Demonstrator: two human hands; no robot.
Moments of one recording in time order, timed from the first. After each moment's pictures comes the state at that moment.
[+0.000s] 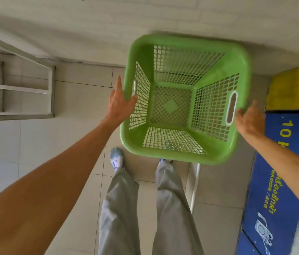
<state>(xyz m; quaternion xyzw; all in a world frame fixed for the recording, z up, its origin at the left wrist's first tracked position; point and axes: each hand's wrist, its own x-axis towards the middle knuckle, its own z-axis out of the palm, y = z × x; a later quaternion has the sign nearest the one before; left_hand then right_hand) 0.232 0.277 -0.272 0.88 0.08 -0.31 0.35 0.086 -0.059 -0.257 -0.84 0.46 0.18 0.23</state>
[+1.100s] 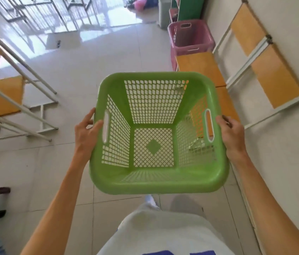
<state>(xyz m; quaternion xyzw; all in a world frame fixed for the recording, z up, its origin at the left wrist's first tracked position) -0.191 0.898 0.248 0.59 0.56 0.34 0.48 0.156 0.692 0.230 -0.80 -0.16 0.25 0.53</state>
